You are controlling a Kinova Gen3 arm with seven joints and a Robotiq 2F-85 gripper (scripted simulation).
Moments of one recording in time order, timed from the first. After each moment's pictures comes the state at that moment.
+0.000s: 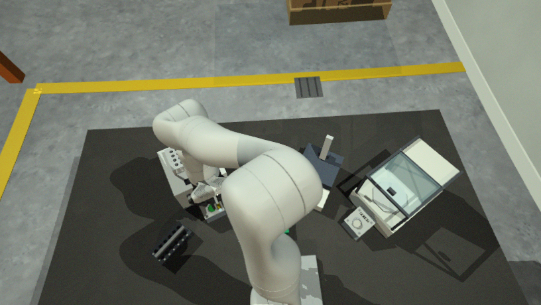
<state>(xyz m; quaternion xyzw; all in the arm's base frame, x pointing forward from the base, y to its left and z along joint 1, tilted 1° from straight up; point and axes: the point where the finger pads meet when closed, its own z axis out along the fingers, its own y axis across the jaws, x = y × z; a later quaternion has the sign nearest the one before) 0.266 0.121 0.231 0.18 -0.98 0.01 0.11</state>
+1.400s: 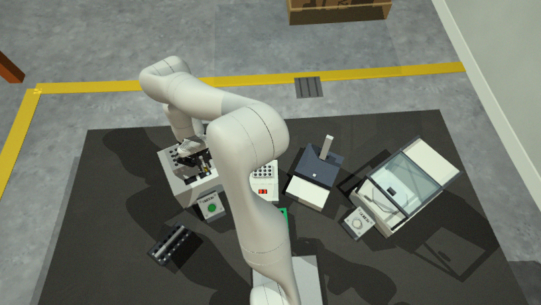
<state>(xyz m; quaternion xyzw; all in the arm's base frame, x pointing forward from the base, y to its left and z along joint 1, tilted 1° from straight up) 0.386 0.154 0.229 0.18 -0.98 0.01 0.11</state>
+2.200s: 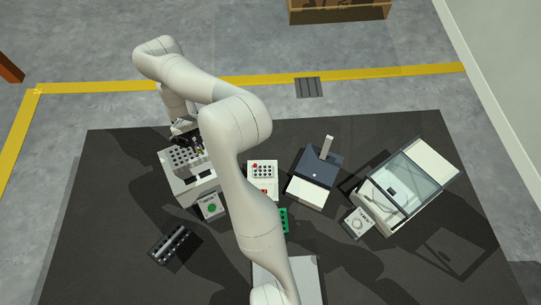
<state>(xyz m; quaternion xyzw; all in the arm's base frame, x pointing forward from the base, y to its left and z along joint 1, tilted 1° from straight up) 0.451 0.173 0.229 0.18 -0.98 0.01 0.11</state>
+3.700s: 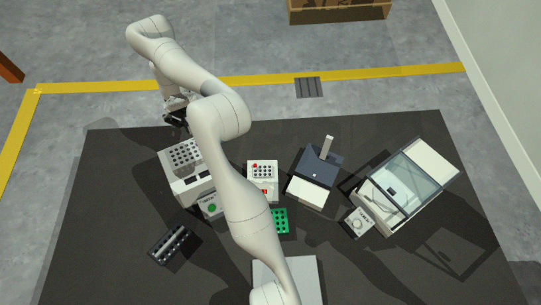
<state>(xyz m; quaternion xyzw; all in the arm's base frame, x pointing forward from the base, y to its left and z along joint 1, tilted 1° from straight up) 0.529 0.195 0.221 0.18 -0.98 0.01 0.11</state>
